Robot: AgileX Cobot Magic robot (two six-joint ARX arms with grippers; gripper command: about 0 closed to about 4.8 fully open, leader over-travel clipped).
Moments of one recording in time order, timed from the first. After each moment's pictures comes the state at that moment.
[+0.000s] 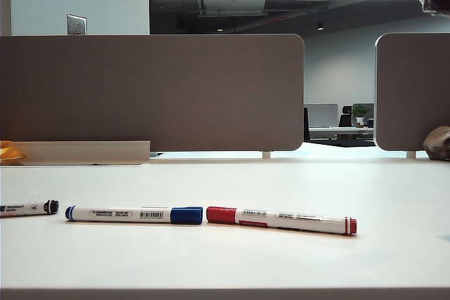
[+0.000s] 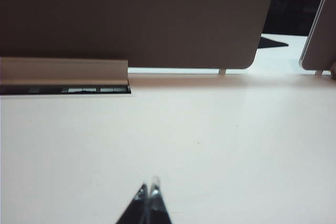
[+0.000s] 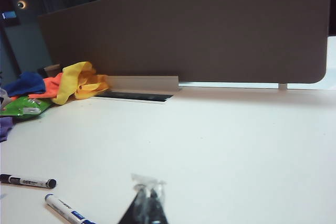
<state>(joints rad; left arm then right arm) 0.01 0.01 0.10 -0.05 0.27 -0.07 0.48 0.14 0.05 0.21 -0.10 0.18</state>
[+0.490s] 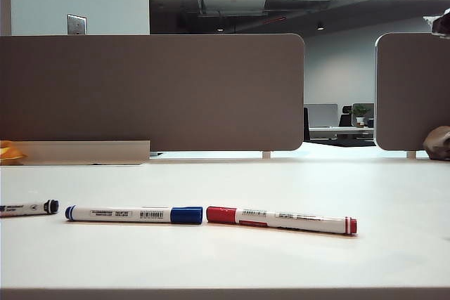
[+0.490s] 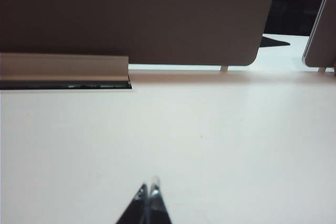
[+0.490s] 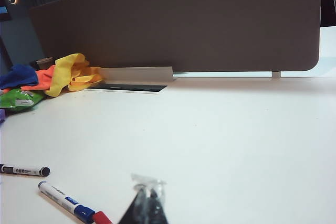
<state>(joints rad) 0.01 0.01 0.00 0.04 0.27 -0.06 0.48 0.03 0.01 0.13 -0.08 0.18</state>
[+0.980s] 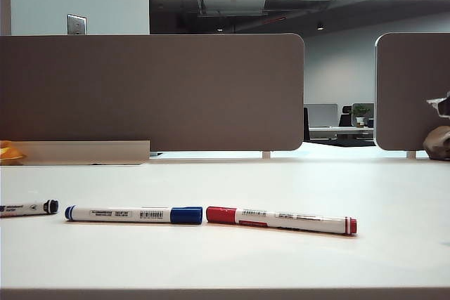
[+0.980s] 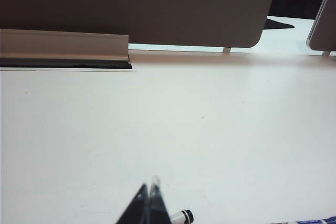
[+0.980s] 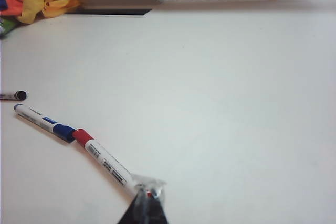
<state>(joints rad) 0.01 0.01 0.00 -0.02 0.27 -0.06 0.48 0.03 0.01 -0.13 -0.08 0.15</state>
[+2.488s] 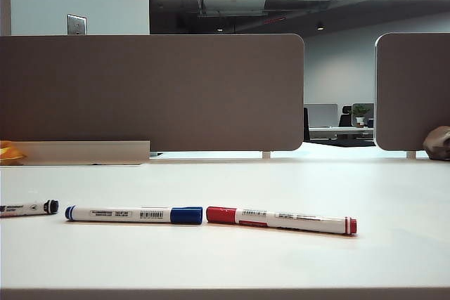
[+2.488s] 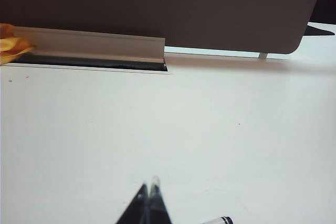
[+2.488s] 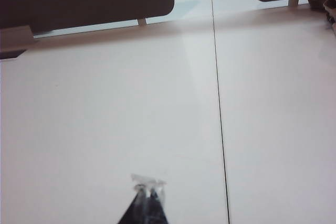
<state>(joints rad) 0.13 0.00 0.00 -0.02 0.27 -0.06 0.03 0.00 0.01 -0.12 -0.13 0.15</state>
